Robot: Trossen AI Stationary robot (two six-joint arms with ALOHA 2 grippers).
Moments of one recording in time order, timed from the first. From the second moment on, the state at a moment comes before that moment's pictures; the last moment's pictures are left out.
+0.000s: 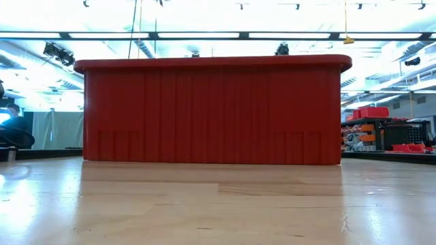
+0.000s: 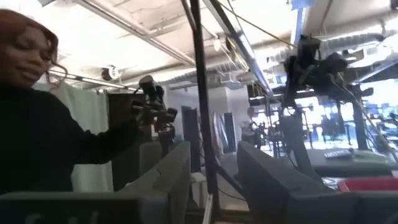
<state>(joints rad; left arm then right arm) 0.30 1.08 1.85 -1.40 -0.28 -0.57 0.70 0.15 0.34 0.27 0.29 -0.01</state>
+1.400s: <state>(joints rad) 0.33 0.21 0.26 0.01 0.17 -0.42 0.70 0.15 0.27 0.24 0.33 0.00</state>
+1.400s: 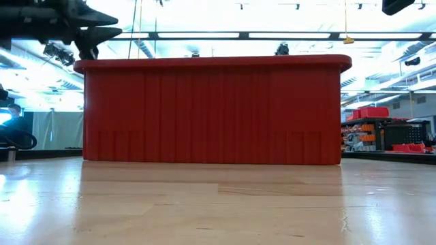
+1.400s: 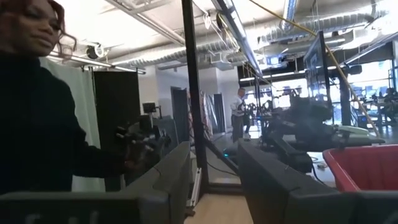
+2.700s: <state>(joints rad) -0.15 0.21 0.16 0.11 0.28 -0.51 0.70 0.15 0.27 0.19 0.56 0.02</state>
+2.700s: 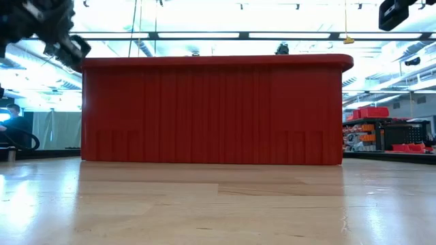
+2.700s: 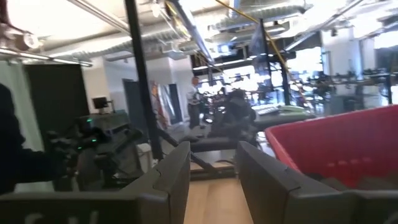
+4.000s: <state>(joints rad) -0.17 0.11 0.09 -0.02 0.08 -0.49 0.70 0.15 0.27 0.08 0.55 0.11</state>
